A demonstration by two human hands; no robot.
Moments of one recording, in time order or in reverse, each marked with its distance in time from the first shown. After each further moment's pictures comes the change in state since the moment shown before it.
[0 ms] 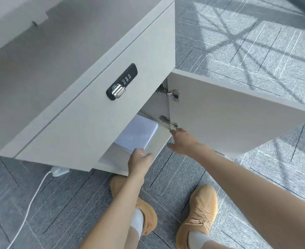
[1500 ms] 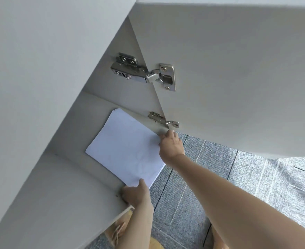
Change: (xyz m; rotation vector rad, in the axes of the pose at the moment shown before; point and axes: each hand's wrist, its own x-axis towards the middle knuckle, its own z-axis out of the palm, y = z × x) left_hand 0.184 -0.123 0.124 -0.255 0.414 -0.393; right_hand 0.195 0.033 0.147 0.130 0.145 0.146
